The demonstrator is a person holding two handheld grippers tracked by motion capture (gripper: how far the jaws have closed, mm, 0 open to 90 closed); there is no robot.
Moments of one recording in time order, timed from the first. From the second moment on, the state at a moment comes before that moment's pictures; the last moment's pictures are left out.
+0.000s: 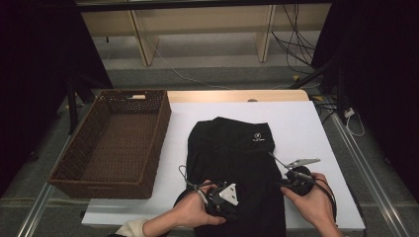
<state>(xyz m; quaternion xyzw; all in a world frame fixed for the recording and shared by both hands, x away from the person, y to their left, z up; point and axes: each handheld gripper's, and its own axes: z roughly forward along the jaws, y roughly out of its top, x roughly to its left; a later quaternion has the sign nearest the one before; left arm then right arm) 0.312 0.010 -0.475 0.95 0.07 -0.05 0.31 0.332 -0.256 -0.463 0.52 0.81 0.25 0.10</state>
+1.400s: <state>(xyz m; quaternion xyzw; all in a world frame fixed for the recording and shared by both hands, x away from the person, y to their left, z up) 0.323 0.109 -0.473 0.93 0.19 0.04 0.31 0.324 -0.124 -0.462 0.37 0.87 0.34 0.01</state>
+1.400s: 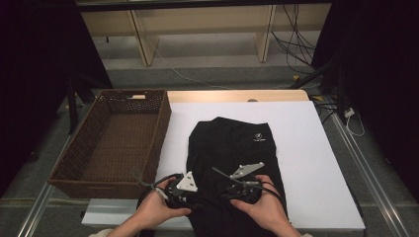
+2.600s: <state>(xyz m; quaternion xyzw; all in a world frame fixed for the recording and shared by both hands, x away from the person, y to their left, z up) 0.331 0.138 -0.439 0.90 0.22 0.10 0.36 0.315 -0.075 -0.472 0.37 0.85 0.36 -0.06</state>
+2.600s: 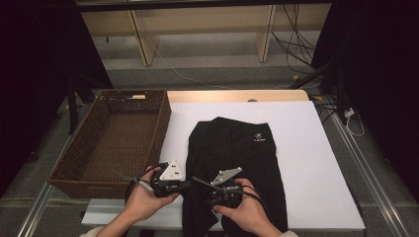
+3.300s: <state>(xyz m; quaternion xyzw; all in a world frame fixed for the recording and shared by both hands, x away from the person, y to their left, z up) 0.331 0.127 -0.451 0.90 0.22 0.10 0.36 0.298 -0.062 -0.468 0.37 0.85 0.36 -0.08</state>
